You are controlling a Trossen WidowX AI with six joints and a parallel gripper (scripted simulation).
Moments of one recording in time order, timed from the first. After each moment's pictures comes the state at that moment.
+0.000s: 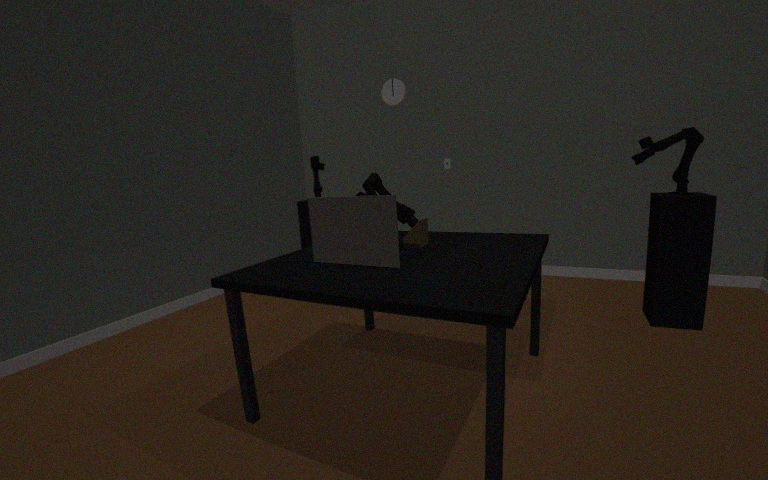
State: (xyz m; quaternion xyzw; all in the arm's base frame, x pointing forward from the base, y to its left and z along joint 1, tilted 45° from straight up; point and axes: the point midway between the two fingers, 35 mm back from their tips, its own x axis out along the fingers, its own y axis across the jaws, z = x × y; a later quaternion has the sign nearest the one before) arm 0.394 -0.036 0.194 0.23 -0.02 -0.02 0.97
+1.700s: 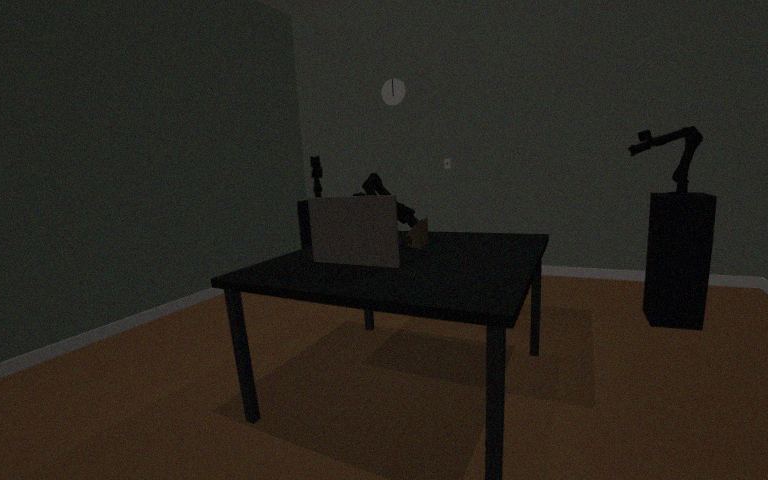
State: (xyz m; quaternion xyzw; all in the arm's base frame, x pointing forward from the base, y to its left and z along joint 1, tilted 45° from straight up) arm 0.394 -0.038 0.193 0.37 -0.02 -0.02 0.93
